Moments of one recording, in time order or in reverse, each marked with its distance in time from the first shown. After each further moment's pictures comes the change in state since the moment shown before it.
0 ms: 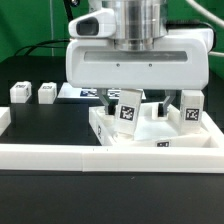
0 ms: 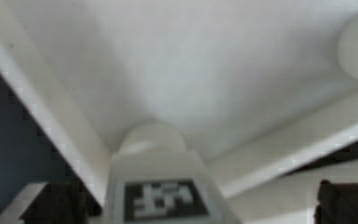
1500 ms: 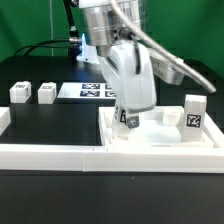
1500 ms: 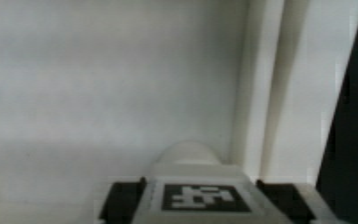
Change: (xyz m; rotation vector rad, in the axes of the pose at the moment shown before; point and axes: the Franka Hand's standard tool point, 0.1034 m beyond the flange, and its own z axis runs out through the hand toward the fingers) arm 0.012 0.002 0.007 0.109 -0.050 1.334
